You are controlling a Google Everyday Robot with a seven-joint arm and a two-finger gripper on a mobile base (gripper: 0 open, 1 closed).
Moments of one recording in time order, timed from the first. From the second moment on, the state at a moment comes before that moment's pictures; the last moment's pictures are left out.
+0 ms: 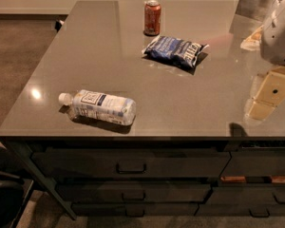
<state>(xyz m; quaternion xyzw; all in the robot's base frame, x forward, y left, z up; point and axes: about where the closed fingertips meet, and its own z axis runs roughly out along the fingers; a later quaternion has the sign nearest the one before) 0.438 -0.217 0.976 -0.60 0.78 -0.03 0.16</state>
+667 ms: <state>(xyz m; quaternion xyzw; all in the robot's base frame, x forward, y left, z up) 0.445 -0.208 0.975 -0.61 0.78 -0.02 0.16</state>
